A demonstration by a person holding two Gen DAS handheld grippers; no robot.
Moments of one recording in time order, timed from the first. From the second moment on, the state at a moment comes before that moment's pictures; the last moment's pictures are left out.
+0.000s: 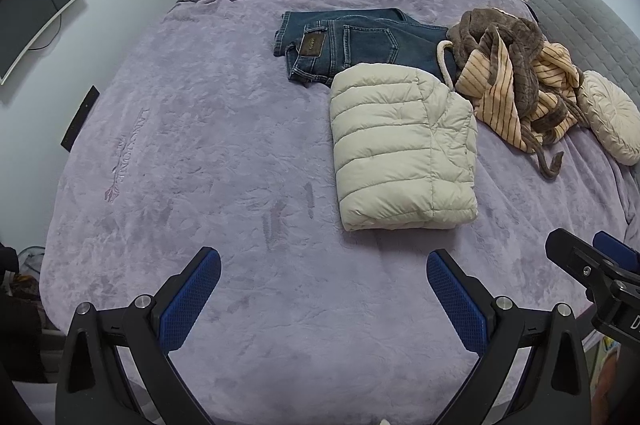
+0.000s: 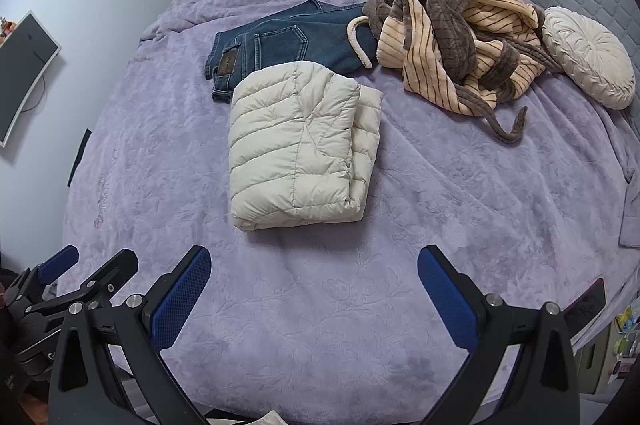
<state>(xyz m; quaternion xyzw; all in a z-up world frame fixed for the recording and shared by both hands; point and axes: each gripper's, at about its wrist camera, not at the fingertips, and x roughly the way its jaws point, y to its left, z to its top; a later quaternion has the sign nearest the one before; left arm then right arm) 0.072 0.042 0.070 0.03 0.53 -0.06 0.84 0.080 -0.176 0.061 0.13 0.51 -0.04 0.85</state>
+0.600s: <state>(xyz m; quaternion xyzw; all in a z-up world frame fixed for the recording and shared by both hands) 0.077 0.041 0.068 0.03 0.53 -0.06 0.84 0.080 -0.174 0.060 0.13 0.52 -0.05 0.84</state>
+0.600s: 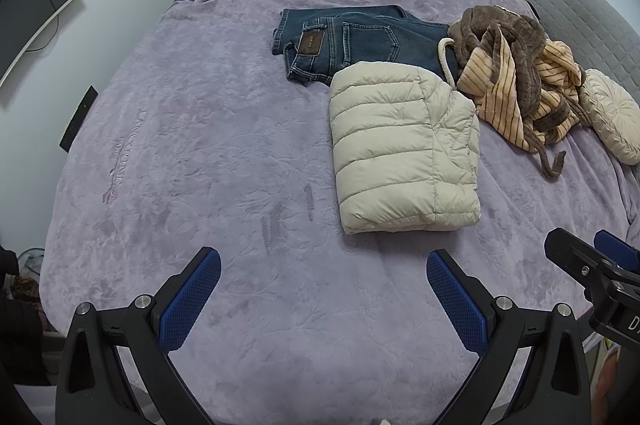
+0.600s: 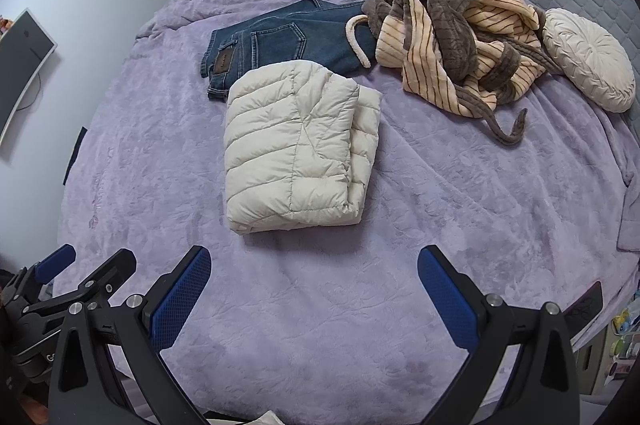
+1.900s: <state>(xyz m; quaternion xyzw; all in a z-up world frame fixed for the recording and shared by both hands) 0.110 0.033 0.048 0.05 0.55 -0.06 0.83 0.108 -0.182 0.050 0.11 0.54 -0.03 0.83</state>
